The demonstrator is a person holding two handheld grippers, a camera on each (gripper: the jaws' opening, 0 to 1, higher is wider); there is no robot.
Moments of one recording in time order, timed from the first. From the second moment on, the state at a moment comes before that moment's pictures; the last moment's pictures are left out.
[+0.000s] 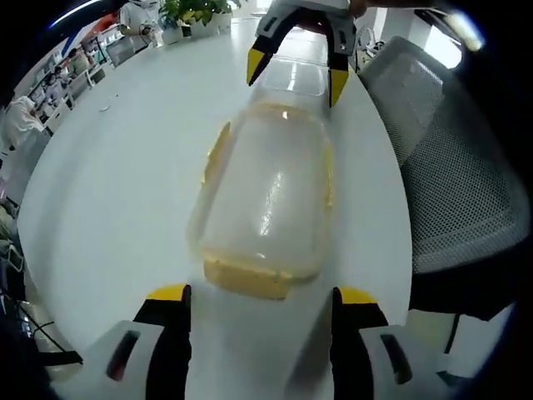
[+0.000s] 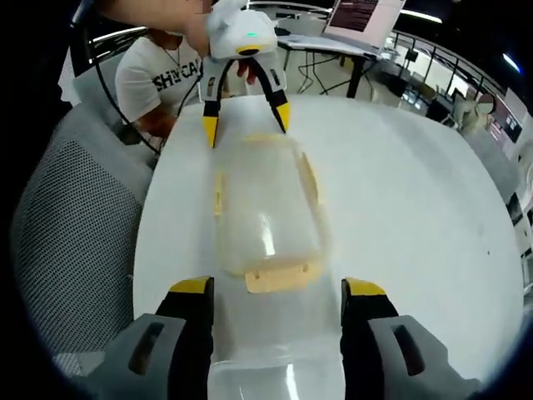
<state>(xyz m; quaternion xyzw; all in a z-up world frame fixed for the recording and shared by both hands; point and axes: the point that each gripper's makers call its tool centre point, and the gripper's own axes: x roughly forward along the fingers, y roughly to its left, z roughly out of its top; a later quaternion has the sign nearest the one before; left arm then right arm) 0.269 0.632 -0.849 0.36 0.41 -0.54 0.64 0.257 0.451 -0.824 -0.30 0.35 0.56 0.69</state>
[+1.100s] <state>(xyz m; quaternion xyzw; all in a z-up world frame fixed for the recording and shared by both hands) 0.281 0.622 -0.848 0.39 0.39 -0.57 0.61 0.261 0.456 -0.845 -0.38 0.38 0.56 0.63</state>
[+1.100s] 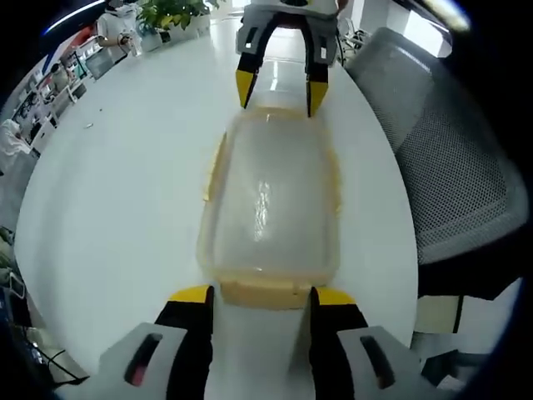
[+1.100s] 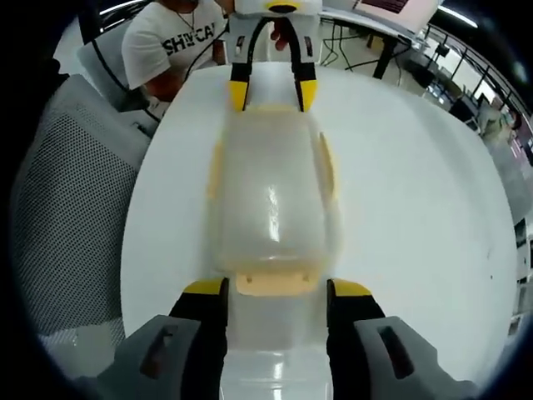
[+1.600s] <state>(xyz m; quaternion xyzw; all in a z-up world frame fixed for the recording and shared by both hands) 0.282 0.621 -0.847 0.38 0.39 -0.57 0.61 0.263 0.457 -0.850 -0.38 0.41 0.56 0.61</state>
